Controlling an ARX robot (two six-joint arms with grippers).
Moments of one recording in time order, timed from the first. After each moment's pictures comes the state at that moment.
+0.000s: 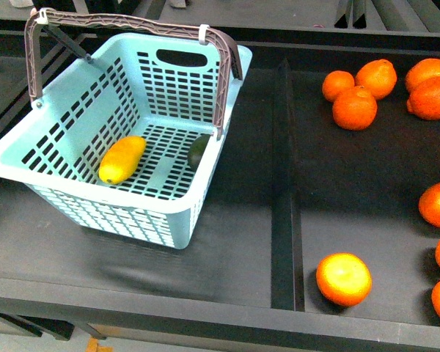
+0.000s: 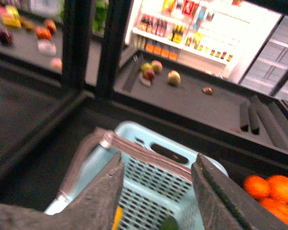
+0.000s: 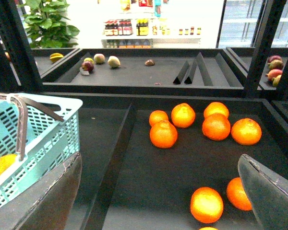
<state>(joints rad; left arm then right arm) -0.26 1.45 0.55 0.89 -0.26 -0.20 0.00 0.00 0.03 0.00 0.00 0.00</state>
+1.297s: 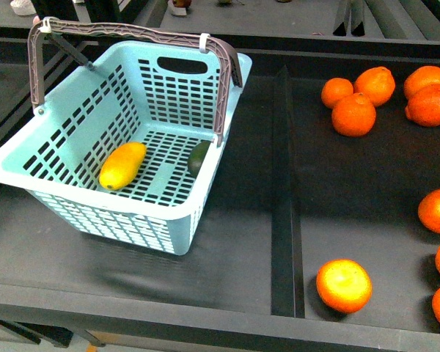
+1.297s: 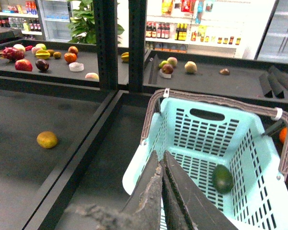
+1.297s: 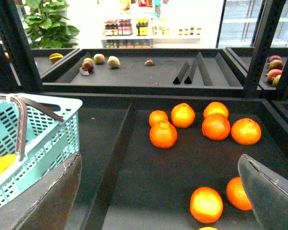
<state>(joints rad) 0.00 0.40 0.01 0.37 0.00 -0.01 0.00 0.00 0.03 0.00 0.00 0.00</state>
